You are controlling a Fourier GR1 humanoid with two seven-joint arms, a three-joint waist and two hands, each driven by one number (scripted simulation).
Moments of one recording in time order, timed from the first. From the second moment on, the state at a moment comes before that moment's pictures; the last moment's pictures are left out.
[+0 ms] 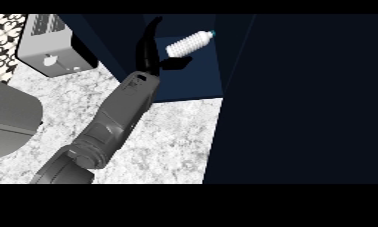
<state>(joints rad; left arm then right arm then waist) -1.11 0.00 -0.11 -0.08 0.17 0.80 -0.50 0.13 -0.42 0.81 -2.45 0.12 -0.52 0.15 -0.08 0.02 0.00</state>
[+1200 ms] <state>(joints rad) -1.04 0.00 -0.03 -0.27 0.32 0.33 -0.75 0.14 -0.43 0.81 -2.46 0.10 -0.54 0.17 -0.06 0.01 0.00</state>
